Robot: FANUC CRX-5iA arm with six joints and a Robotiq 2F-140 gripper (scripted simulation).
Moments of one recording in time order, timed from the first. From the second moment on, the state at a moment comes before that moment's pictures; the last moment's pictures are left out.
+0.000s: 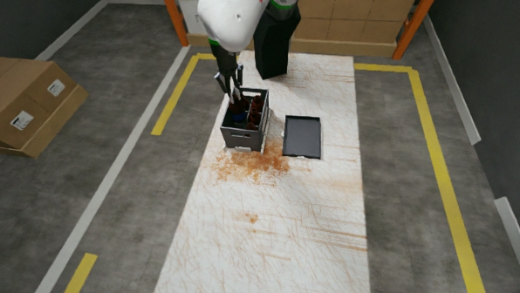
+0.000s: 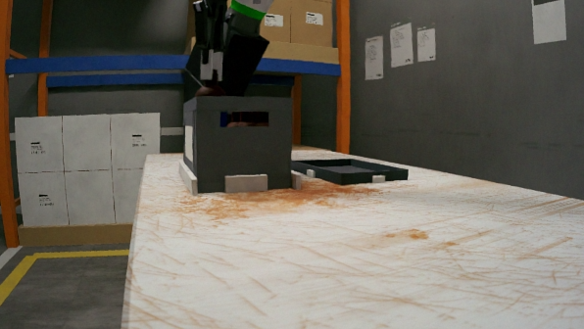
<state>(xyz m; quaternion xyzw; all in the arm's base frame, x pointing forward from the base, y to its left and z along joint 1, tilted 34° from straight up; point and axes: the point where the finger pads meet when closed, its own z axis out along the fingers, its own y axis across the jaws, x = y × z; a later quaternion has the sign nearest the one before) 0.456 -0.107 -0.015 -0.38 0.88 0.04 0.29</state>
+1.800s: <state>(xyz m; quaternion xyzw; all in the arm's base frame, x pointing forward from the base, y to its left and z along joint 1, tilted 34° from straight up) 0.443 -0.115 0.008 -0.38 0.88 0.04 0.29</state>
